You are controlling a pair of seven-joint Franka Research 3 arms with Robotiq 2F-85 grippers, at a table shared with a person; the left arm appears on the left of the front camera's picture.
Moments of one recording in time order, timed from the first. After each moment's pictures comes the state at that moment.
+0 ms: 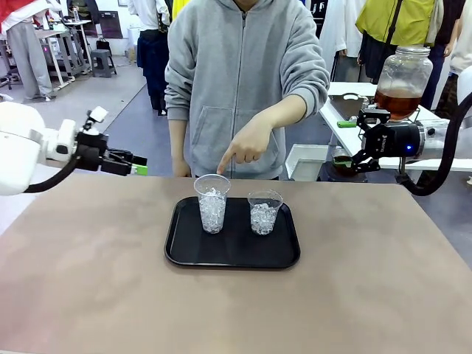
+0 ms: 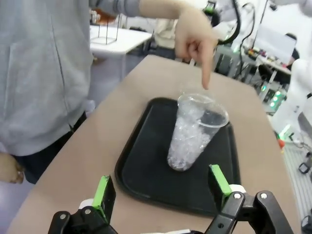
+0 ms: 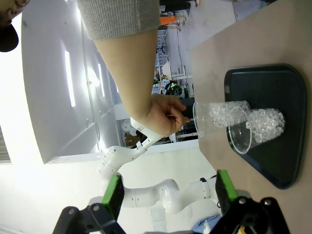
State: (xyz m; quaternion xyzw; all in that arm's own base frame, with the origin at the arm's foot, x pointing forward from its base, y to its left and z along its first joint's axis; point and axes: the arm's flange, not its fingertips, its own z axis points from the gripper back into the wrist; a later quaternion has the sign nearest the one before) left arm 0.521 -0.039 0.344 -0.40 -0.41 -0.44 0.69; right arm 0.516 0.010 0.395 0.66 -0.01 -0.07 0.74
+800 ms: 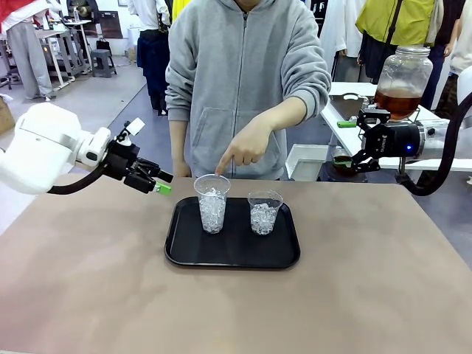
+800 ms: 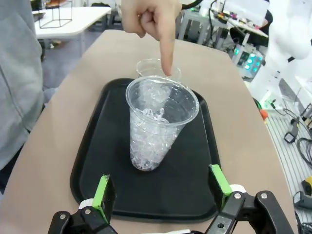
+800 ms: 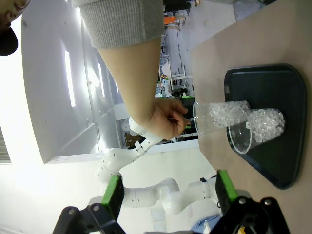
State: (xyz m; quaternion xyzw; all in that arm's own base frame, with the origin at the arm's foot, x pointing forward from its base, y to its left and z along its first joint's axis) left arm 0.511 -0.104 0.336 -0.40 -0.34 -0.54 0.66; right arm 0.516 0.010 0.395 0.66 -0.01 -0.07 0.74
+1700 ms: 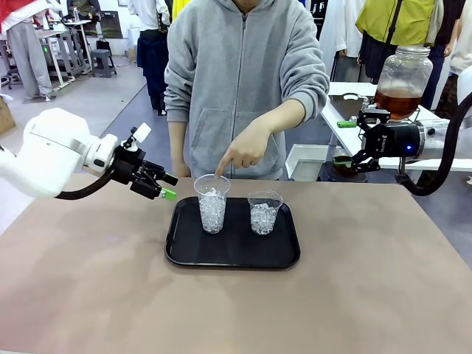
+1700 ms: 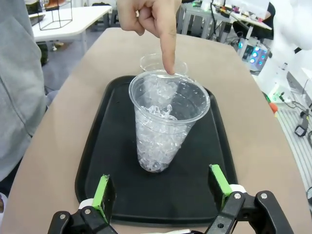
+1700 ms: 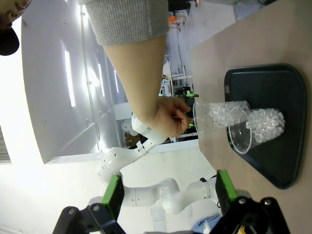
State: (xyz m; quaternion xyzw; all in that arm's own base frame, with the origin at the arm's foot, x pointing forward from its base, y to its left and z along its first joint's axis) left arm 0.514 -0.118 0.320 -0.38 -0.35 -0.55 0.65; right arm 0.516 0.010 0.395 0.66 -0.01 -0.07 0.74
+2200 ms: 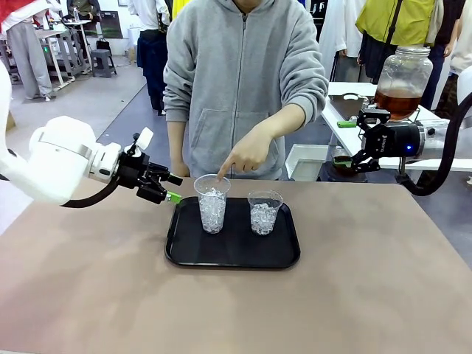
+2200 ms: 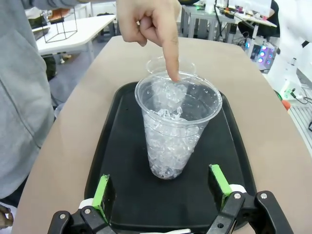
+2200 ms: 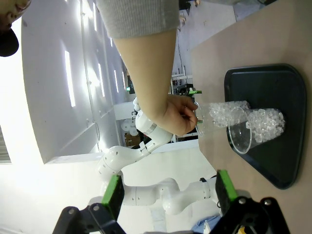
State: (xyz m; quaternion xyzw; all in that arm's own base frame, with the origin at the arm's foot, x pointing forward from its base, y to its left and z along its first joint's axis) left arm 0.517 -0.125 0.304 -0.37 -0.39 -0.56 0.63; right arm 0.516 0.010 0.395 0.66 -0.01 -0.07 0.74
